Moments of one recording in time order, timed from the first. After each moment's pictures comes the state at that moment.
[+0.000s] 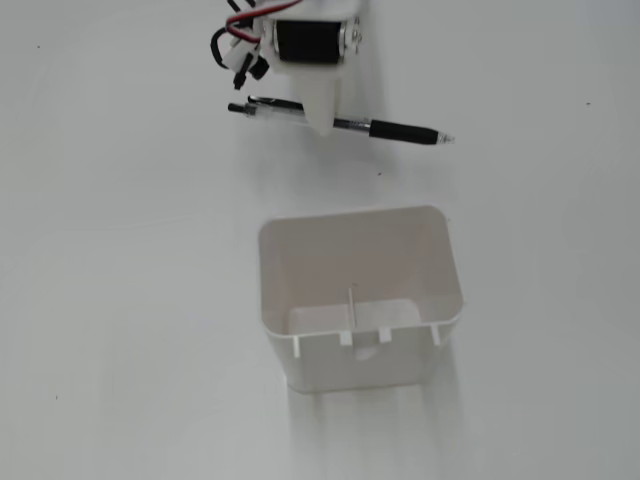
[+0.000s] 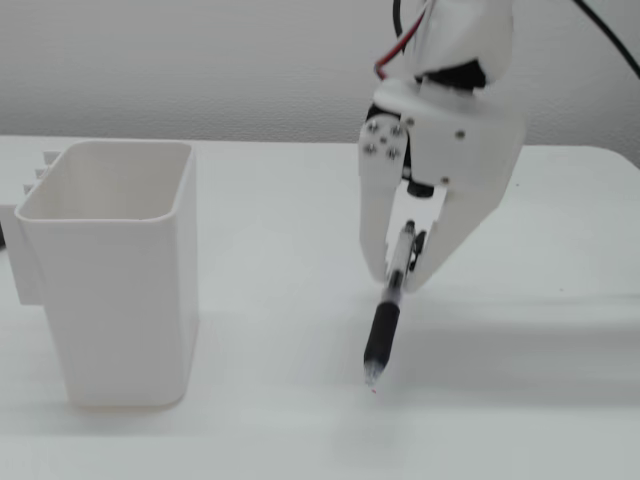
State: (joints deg) arm 2.0 104.9 104.2 66.3 5.7
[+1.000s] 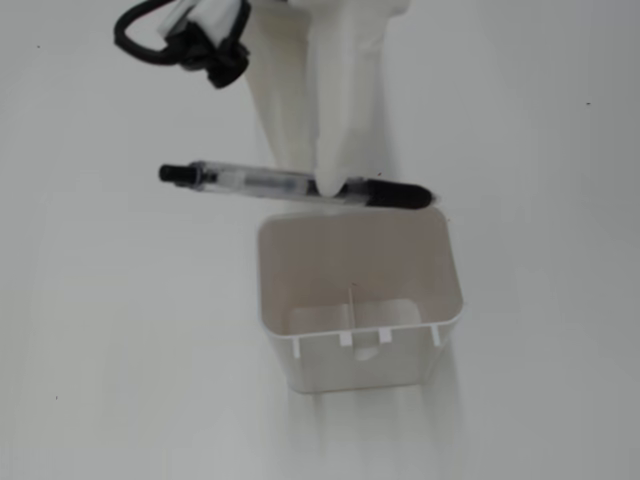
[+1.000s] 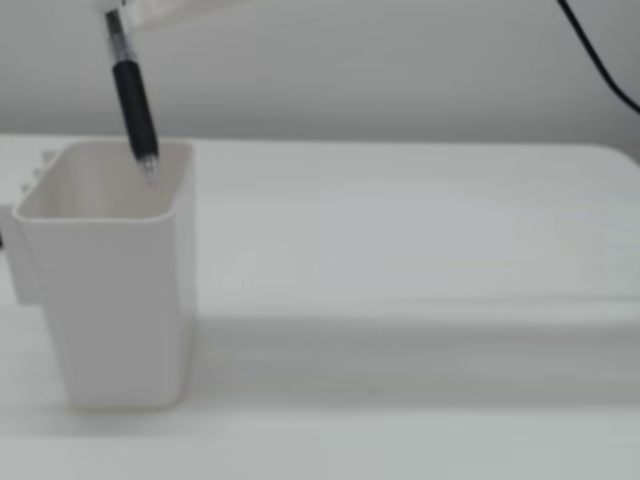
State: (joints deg) arm 4.2 92.4 75.8 36.4 -54.6
